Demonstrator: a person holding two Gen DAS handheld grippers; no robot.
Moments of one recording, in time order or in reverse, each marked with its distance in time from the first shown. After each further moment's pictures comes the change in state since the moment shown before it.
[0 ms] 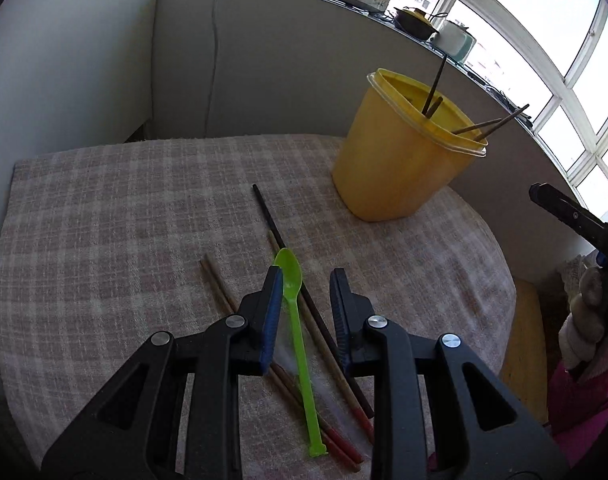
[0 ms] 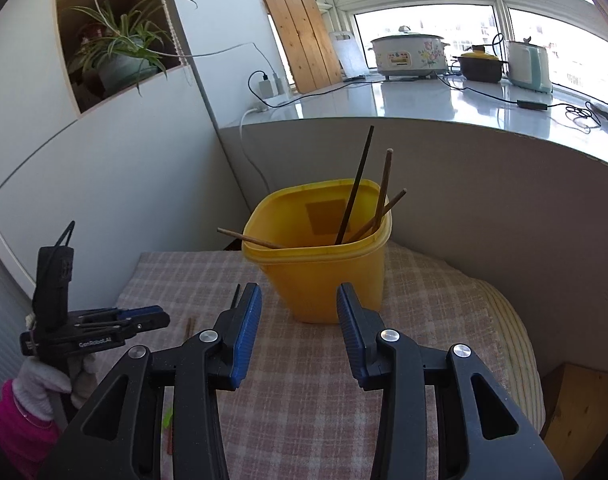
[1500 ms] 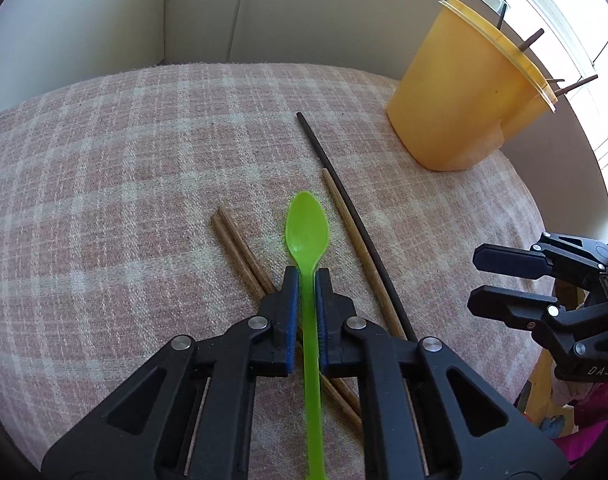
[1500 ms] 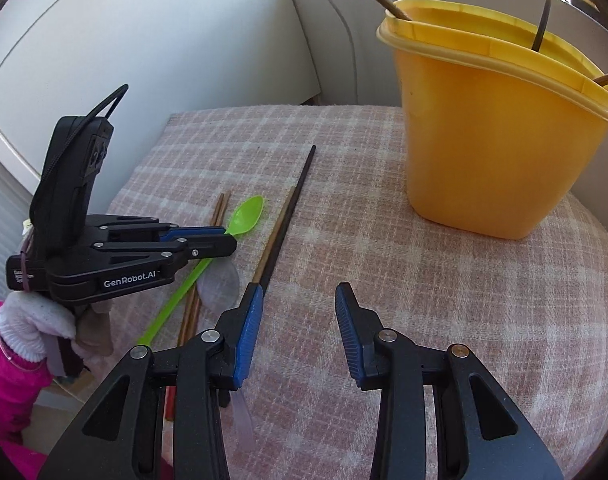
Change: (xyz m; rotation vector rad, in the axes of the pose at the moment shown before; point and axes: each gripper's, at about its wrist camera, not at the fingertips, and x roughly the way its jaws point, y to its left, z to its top) left arm 0.053 0.054 -0.006 -0.038 0.145 0.045; right arm 0.127 0.071 -0.062 -0.162 0.418 0.172
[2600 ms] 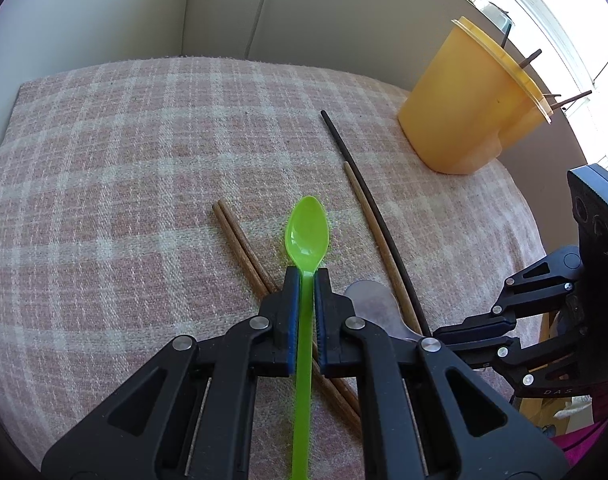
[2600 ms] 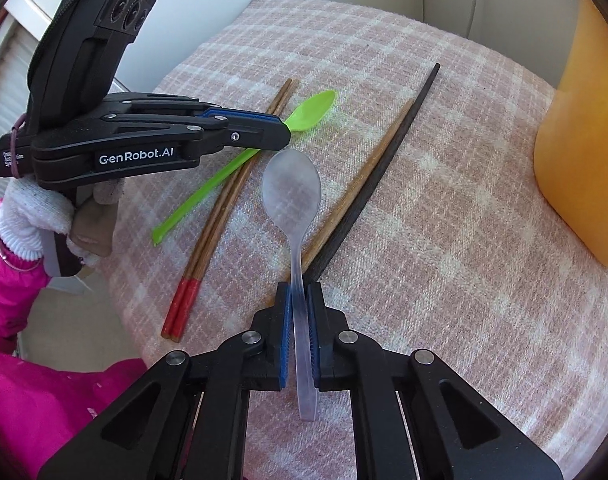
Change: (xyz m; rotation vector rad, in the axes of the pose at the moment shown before) left arm -0.039 0.023 -0.033 -0.056 -0.025 -0.001; right arm 0.044 0.038 -0.017 -0.245 0.329 0.146
